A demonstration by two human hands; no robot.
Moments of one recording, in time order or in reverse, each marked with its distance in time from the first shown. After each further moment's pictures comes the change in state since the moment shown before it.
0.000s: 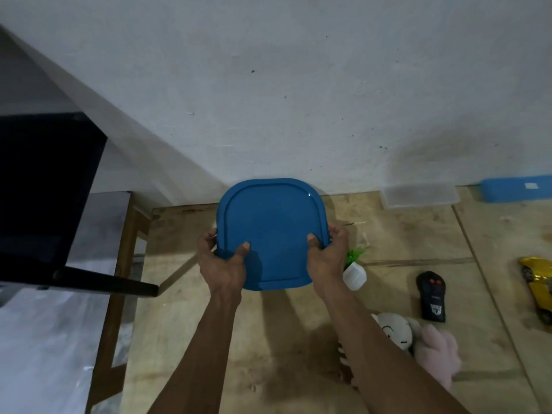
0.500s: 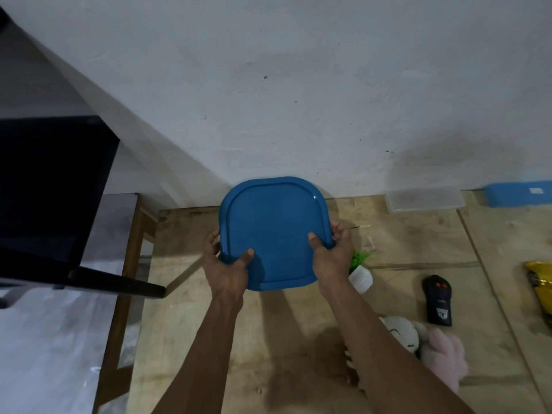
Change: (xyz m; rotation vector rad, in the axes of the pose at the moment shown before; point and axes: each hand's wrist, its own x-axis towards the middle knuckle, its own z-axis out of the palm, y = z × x) left_hand 0.002 -0.002 -0.012 -0.102 -0.097 -0.021; right_hand -0.004 -0.009 0.004 0.157 -0.031 0.043
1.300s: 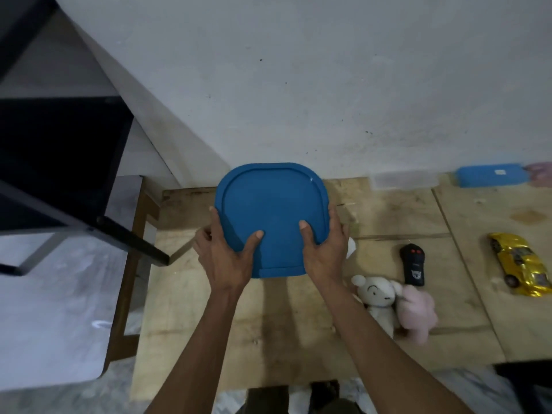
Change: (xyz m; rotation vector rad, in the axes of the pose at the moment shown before) left_hand -0.075 0.019 -0.034 0.593 -0.005 0.359; right_hand -0.077 -0.005 -0.042 -0.333 -0.003 -0.295
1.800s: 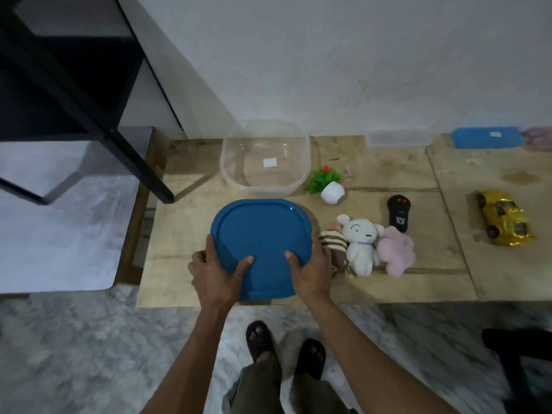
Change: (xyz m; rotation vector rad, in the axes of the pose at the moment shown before) left_hand -0.154 -0.086 -0.019 0.247 -0.108 -0.189; right_hand -0.137 0.084 -0.054 -0.281 -0.272 0.117
